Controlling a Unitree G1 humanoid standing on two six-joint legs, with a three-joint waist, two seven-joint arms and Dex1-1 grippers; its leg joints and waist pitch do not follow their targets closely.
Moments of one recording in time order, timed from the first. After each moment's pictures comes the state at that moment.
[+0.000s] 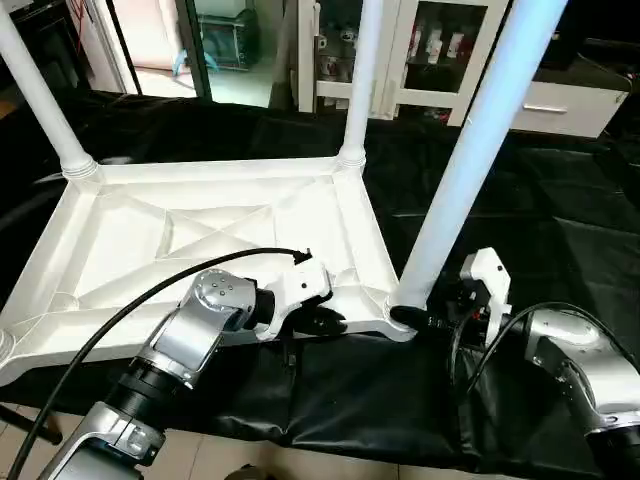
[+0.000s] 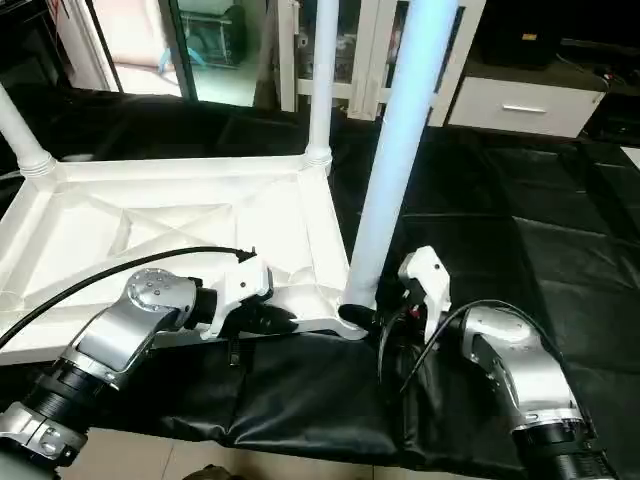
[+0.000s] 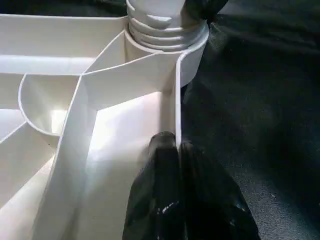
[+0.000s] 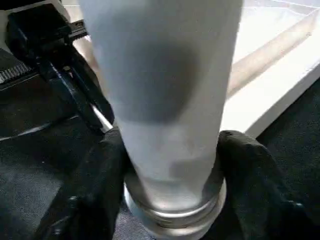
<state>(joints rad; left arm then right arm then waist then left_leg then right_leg) -0.48 0.33 -0.37 0.27 0.01 0.31 -1.12 -0.22 -0.48 0.06 0.18 0.31 0.26 1.02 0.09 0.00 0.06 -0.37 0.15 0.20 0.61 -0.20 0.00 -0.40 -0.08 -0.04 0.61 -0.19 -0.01</state>
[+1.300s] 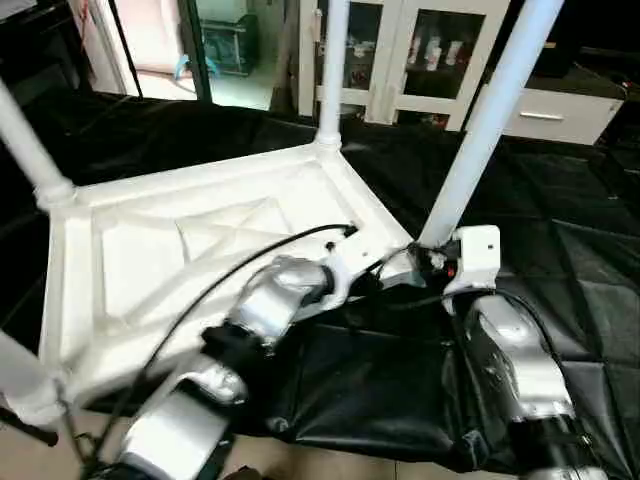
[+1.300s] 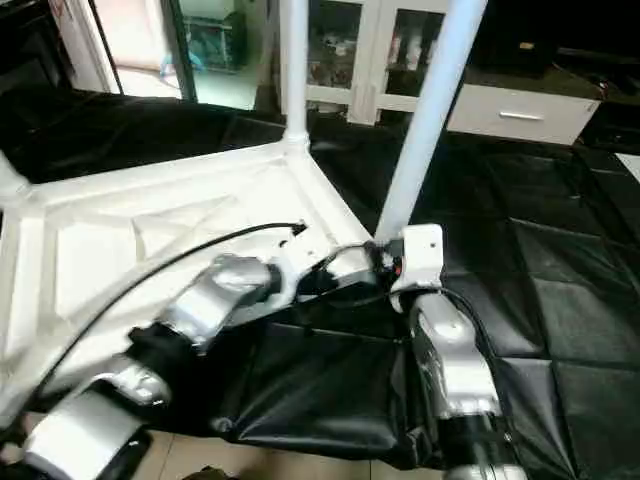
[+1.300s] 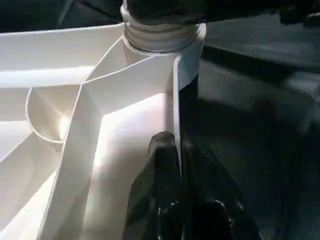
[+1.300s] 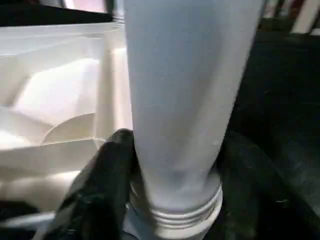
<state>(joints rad) -0.70 0.09 -0.37 0.67 0.12 0.22 -0.76 -0.26 -0.16 -0.05 0.25 0.17 0.21 0.27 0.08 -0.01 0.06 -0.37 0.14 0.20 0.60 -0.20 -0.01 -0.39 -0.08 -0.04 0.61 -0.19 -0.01</state>
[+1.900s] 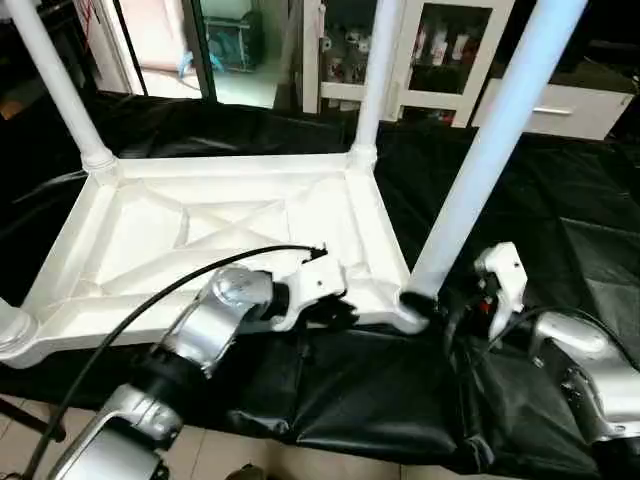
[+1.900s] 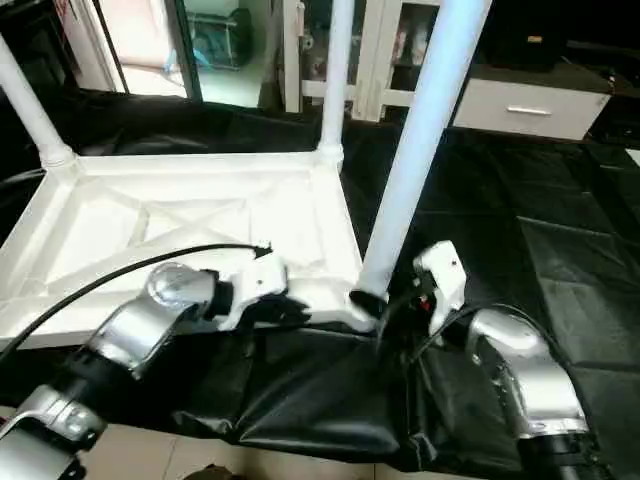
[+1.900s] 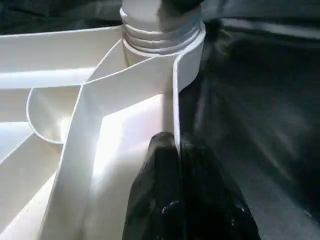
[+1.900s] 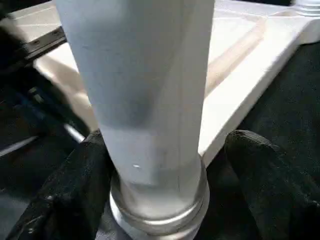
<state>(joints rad) -0.54 0.29 -0.40 0.41 0.04 0.14 -1.09 -0.19 -0.48 0.01 0.15 0.35 0.27 0.89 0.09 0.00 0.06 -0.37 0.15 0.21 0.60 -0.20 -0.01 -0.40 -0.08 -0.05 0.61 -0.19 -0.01</state>
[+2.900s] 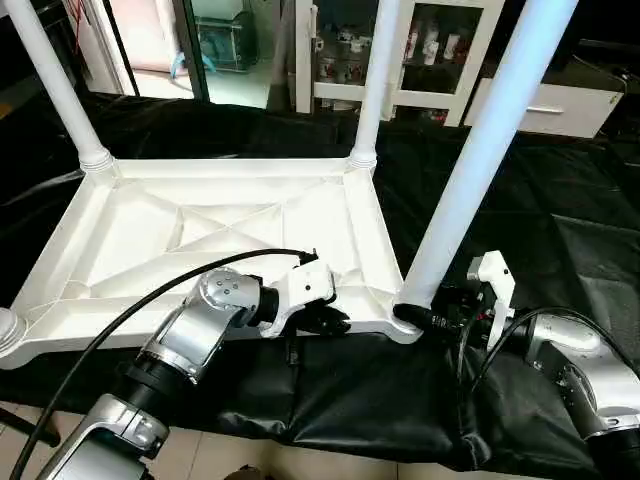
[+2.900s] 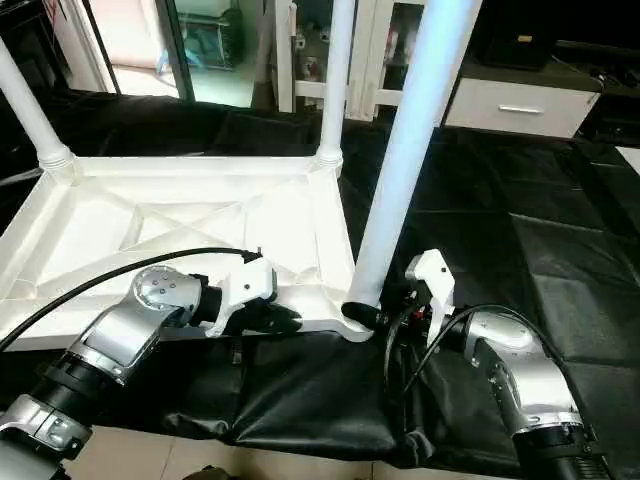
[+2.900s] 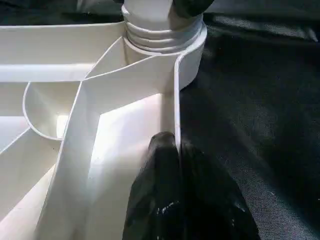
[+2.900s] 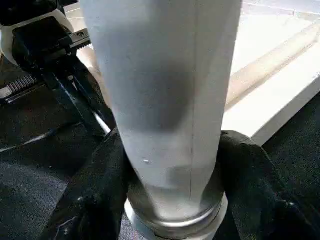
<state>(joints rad) -0.51 0.32 -0.39 0.35 0.02 0.19 -1.13 -0.21 -0.47 0.05 0.23 0.35 0.21 1.01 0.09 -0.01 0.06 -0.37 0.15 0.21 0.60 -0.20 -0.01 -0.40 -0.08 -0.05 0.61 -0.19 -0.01</state>
